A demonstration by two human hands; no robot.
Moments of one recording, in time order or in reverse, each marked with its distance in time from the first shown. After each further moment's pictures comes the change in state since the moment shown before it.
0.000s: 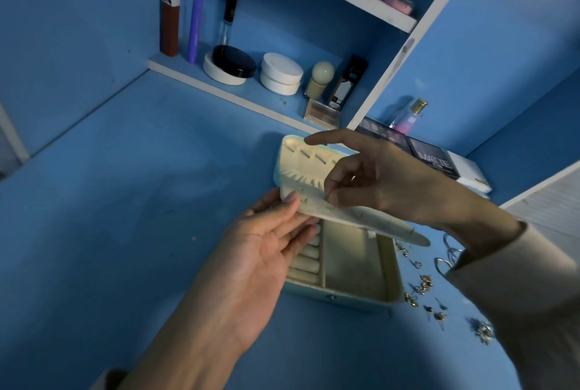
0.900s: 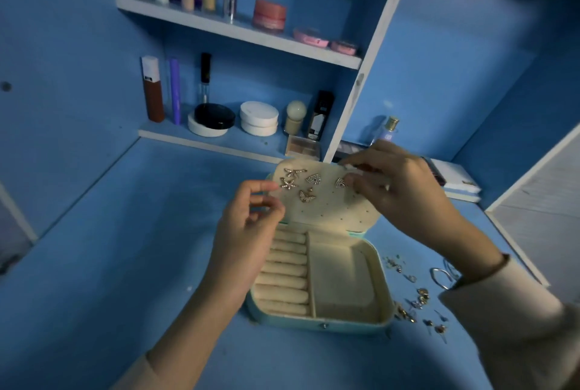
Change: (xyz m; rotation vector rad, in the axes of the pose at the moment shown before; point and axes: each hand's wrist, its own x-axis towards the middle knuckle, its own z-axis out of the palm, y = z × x) left_hand 0.044 0.018 0.009 0.923 0.113 0.527; right_hand -0.019 0.031 -0.021 -0.502 0.704 -0.214
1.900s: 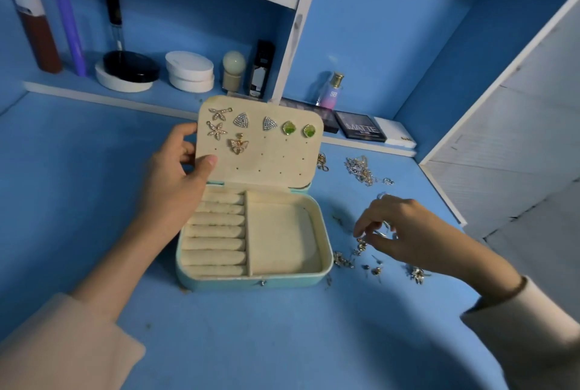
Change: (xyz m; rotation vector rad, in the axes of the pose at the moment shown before) left_hand 0.044 -0.039 0.004 0.324 -0.042 0.297; right_hand -0.111 0.050 -0.037 -0.147 -0.588 0.251
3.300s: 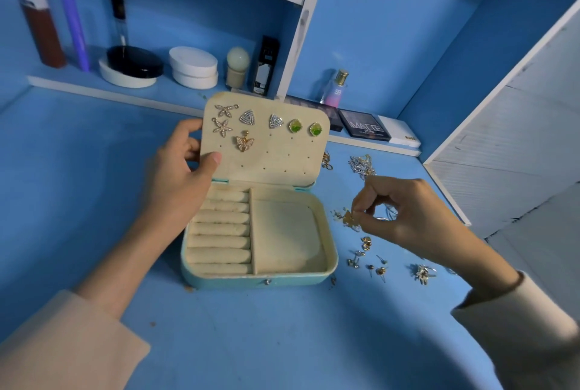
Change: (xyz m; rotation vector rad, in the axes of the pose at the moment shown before) left_hand -0.001 0.003 0.000 -0.022 -0.001 -0.002; right_hand 0.008 -0.024 -0.008 0.361 0.249 -0.036
